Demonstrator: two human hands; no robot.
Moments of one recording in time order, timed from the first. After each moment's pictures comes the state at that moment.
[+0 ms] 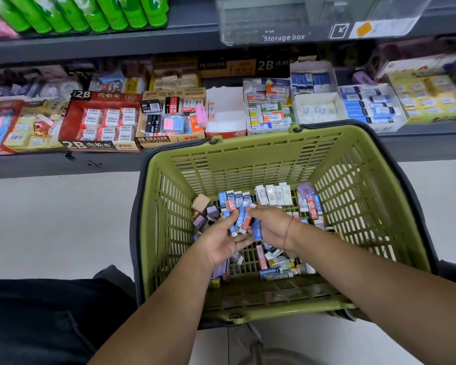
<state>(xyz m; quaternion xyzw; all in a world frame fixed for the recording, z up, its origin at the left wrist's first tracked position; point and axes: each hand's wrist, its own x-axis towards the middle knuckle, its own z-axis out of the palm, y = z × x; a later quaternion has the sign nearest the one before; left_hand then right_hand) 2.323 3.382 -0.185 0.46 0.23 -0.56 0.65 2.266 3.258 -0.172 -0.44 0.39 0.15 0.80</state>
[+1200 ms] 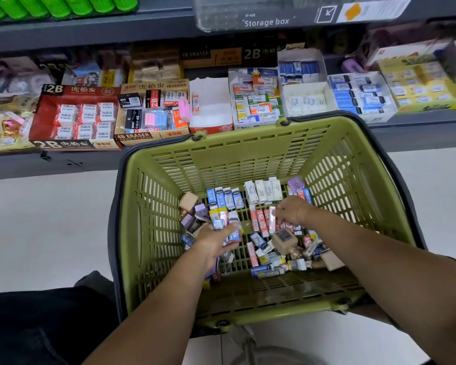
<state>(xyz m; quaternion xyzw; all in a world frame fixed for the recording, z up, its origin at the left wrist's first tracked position) 2.317 3.377 -0.211 0.65 0.22 -0.50 0.54 2.248 3.166 -0.212 -0.79 0.35 0.33 0.38</state>
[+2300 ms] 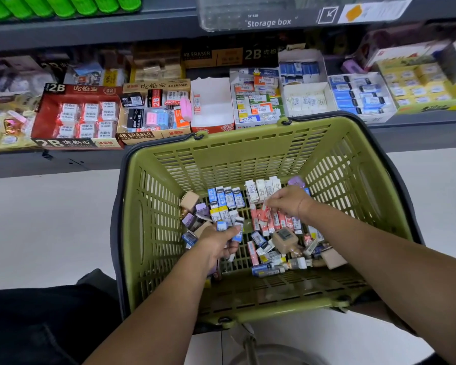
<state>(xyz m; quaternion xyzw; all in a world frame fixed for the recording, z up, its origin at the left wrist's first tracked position) 2.314 3.377 -0.219 0.68 0.19 -0.52 0.47 2.255 3.171 -0.206 -0.72 0.41 0.20 0.52</state>
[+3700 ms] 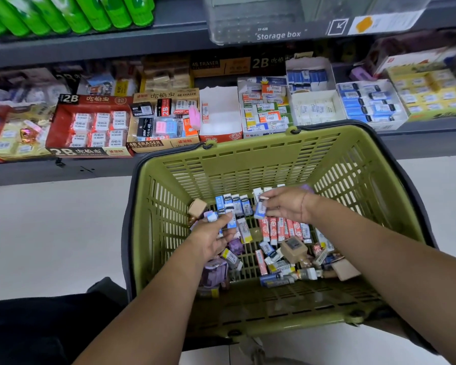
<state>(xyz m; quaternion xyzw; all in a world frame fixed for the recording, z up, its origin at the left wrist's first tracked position) 2.347 3.375 -0.188 0.62 0.26 -0.46 0.57 2.285 3.185 -0.174 -0.48 0.44 0.18 0.74</state>
